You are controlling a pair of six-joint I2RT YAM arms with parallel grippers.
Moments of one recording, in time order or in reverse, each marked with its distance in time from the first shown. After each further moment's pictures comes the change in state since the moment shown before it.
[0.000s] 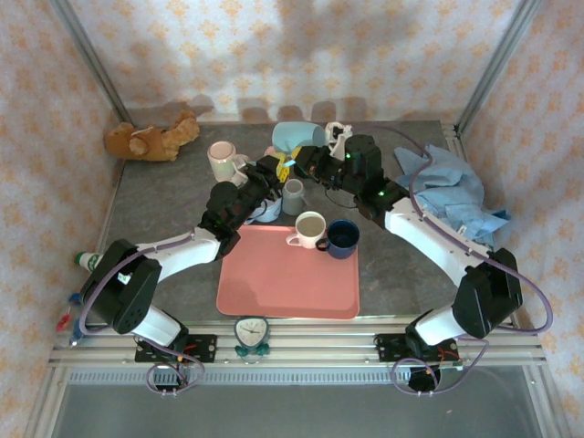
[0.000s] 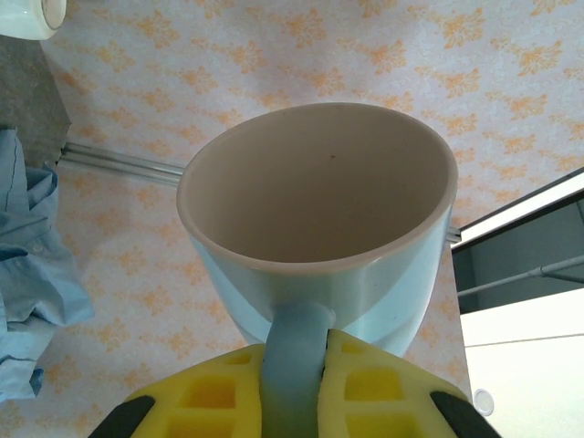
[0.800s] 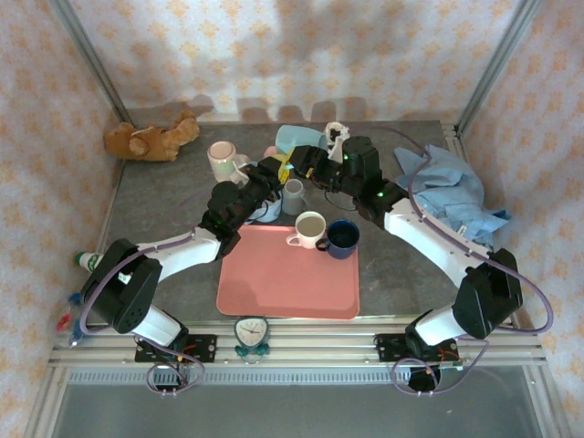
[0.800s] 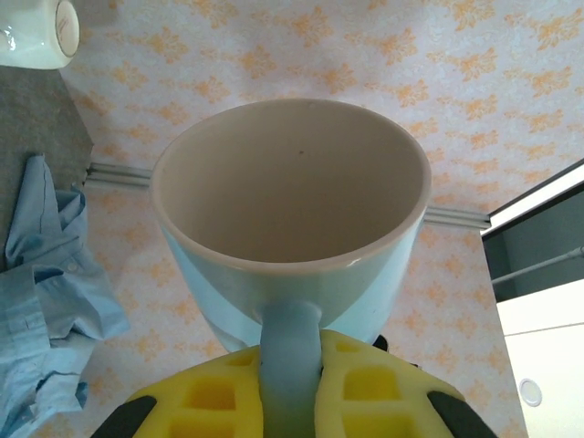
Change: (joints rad) left arm 0.000 0.002 0.001 -0.016 0.003 0.119; right arm 0.010 -0.004 0.000 -0.055 0.021 -0.071
